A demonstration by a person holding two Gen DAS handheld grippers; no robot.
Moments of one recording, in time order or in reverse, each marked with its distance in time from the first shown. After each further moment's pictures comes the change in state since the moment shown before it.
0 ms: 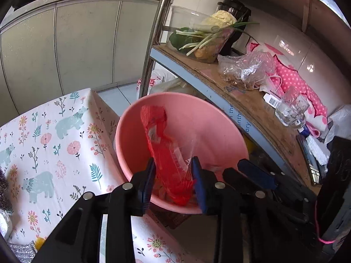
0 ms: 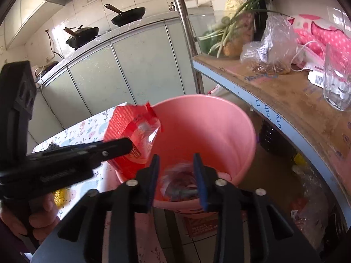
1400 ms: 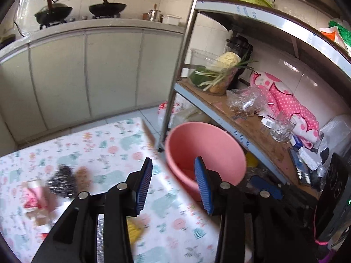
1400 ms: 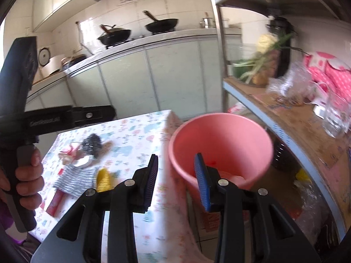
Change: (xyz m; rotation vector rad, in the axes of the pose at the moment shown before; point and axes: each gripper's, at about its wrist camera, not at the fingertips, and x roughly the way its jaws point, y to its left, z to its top) left arm -0.154 0.040 -0.014 -0.002 -0.159 0.119; right arm -0.075 0.085 -0.009 -0.165 -0.078 0.091
